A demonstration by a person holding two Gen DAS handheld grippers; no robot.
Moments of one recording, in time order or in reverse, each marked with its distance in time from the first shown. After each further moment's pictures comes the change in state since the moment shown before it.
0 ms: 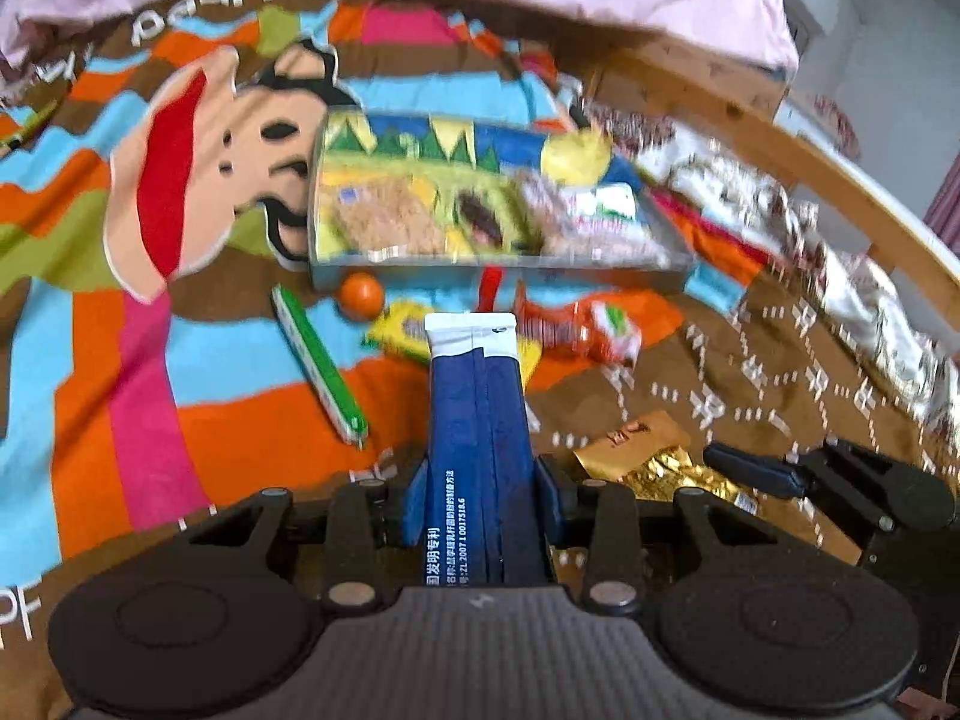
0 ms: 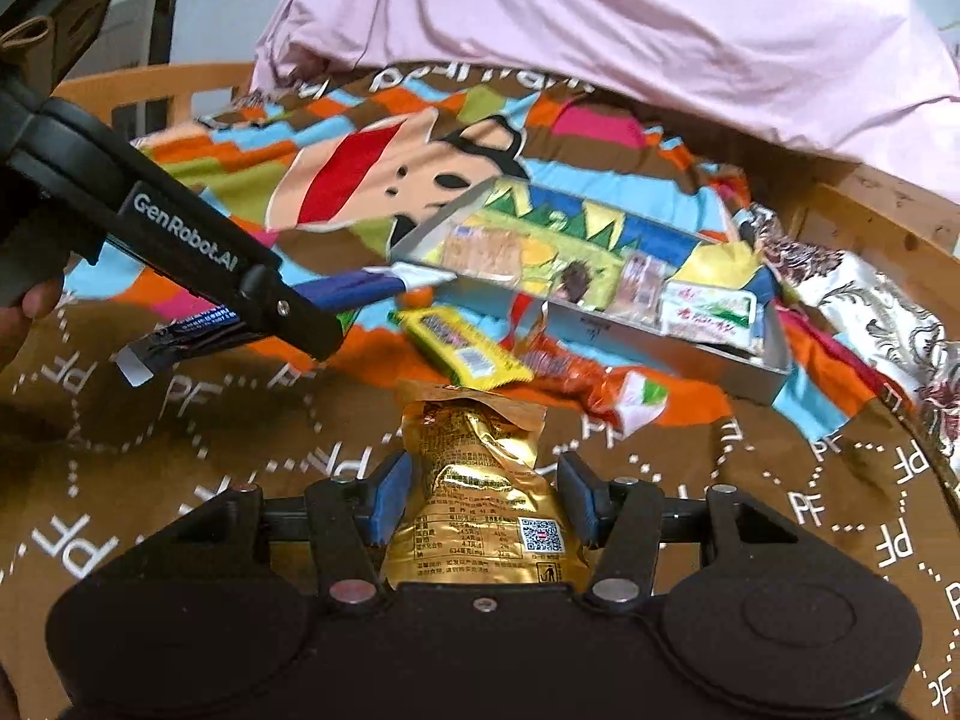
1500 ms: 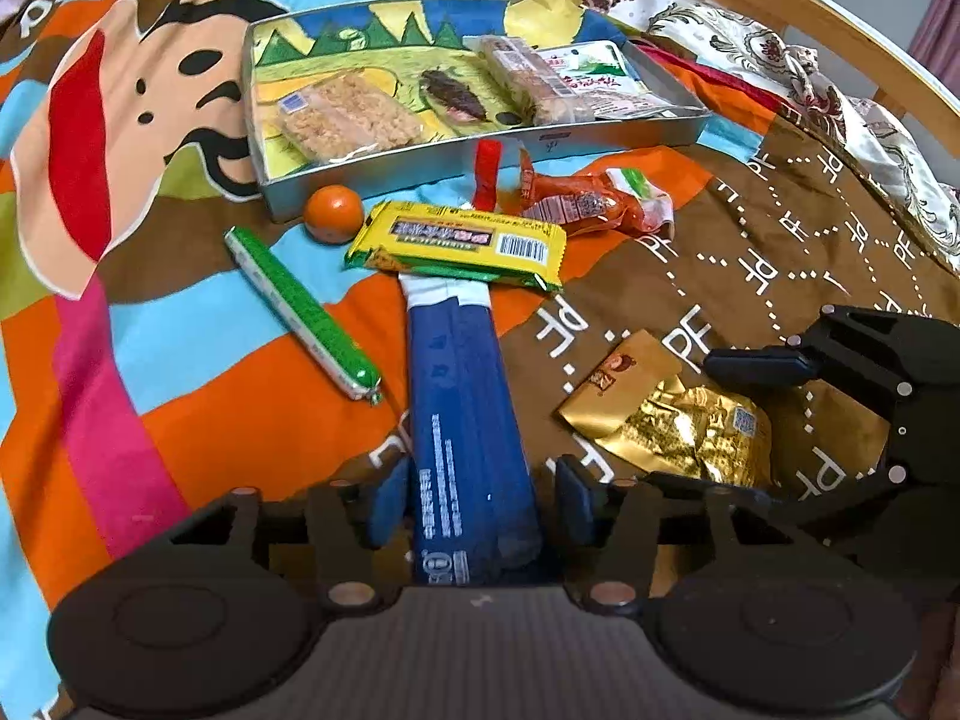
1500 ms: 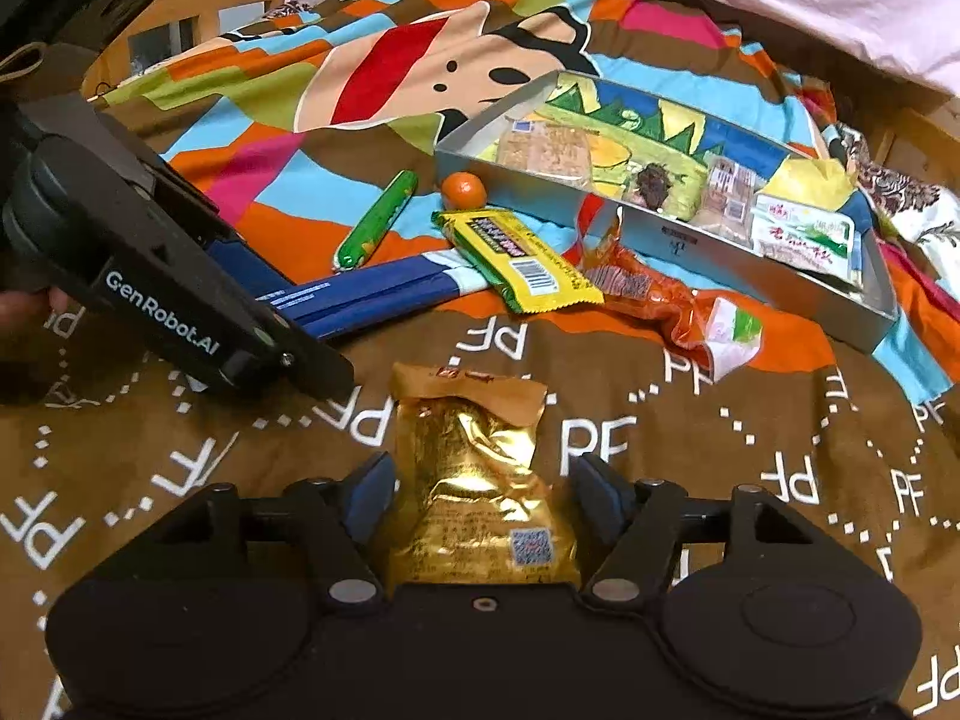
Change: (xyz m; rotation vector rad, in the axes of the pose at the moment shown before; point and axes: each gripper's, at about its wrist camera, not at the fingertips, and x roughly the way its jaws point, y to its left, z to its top) left arm 0.061 0.015 0.003 0.207 0.264 -0.001; right arm 0.062 0.003 -0.002 -0.031 0.216 0.141
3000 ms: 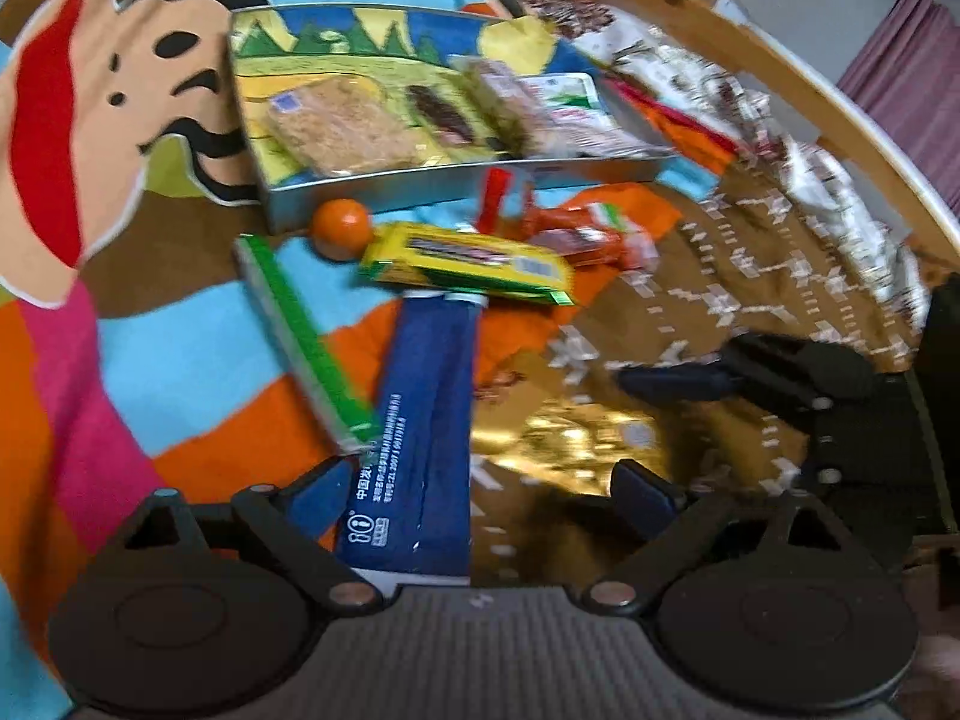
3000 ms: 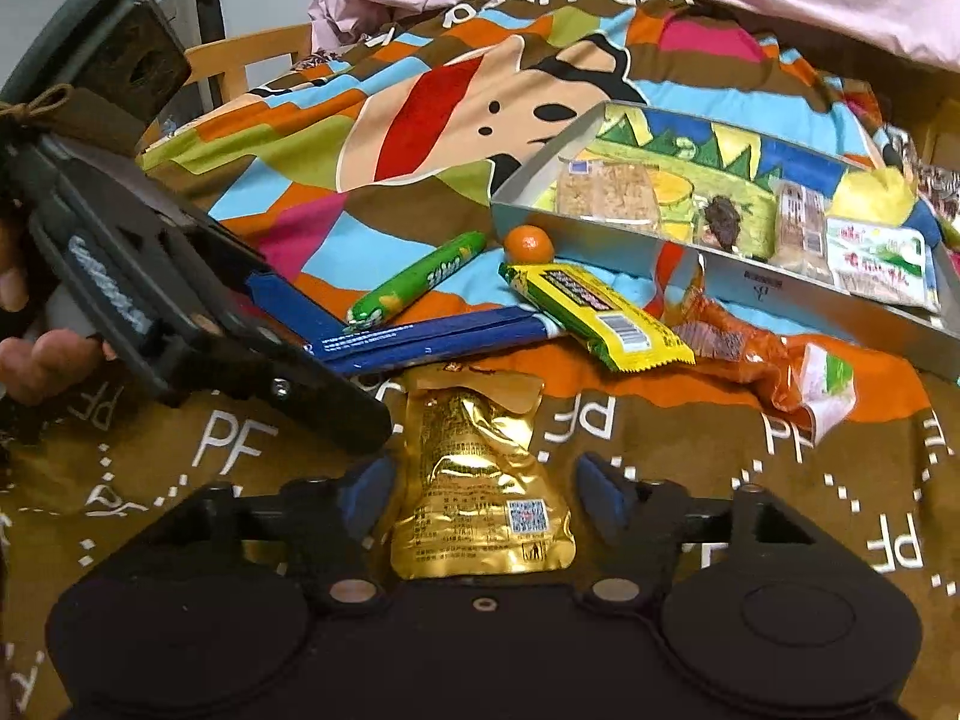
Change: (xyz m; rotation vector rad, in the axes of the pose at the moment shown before) left arm 0.000 0.059 0.007 -0.023 -0.023 -0.264; right arm 0.012 0.006 0.025 0.080 -0.049 0.144
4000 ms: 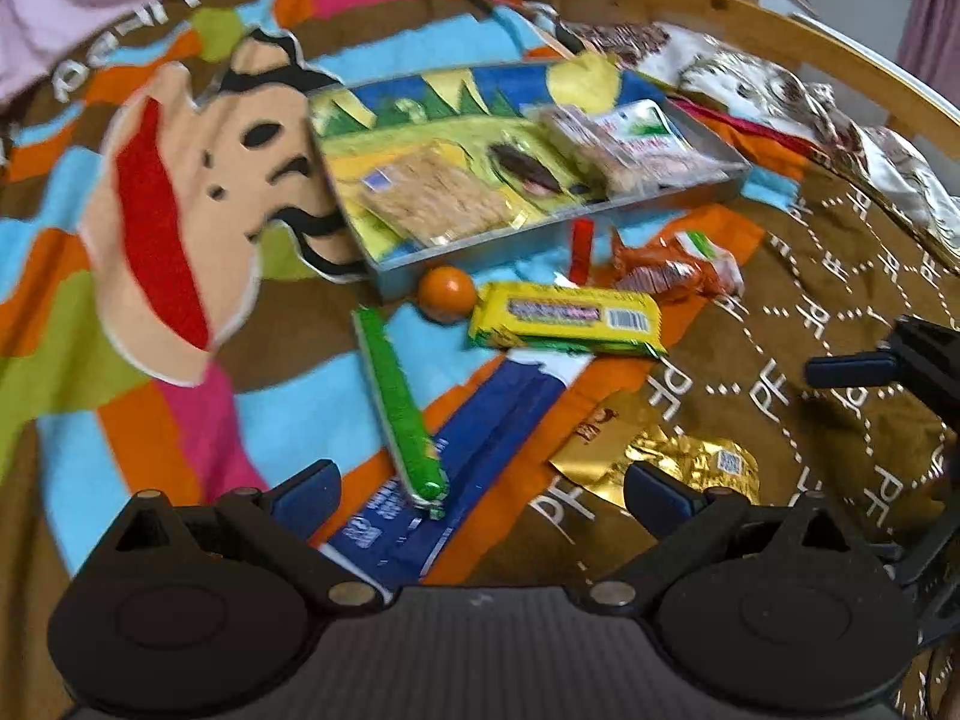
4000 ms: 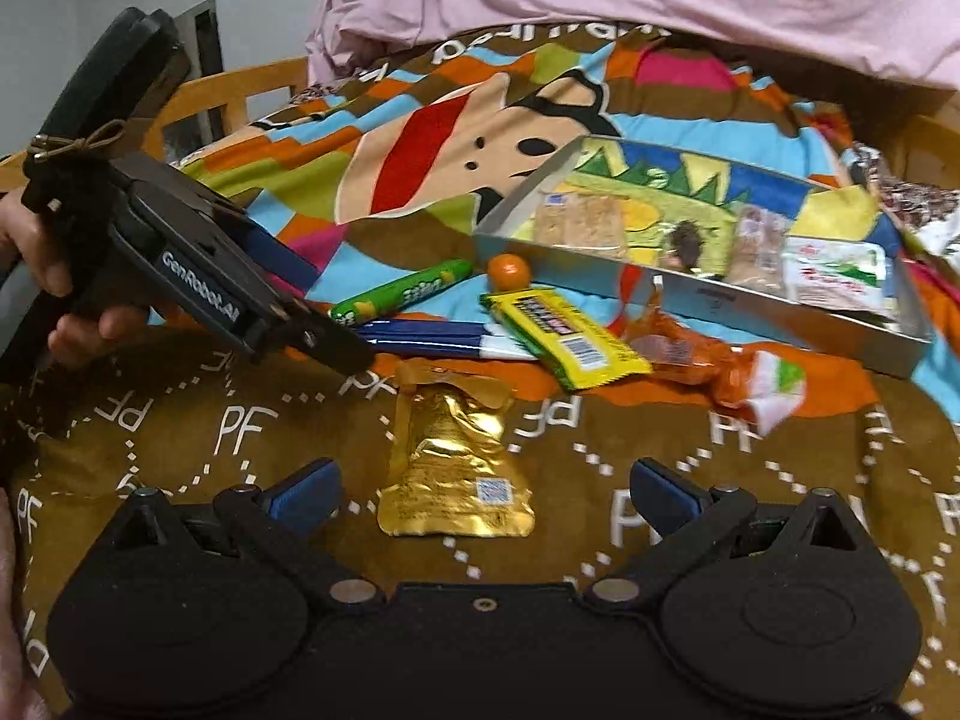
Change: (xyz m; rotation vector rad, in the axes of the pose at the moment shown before) left arm -0.013 -0.010 0.005 0.099 -0.058 0.297; right arm -0.023 0.000 -0.009 -0.013 -0.071 -0.004
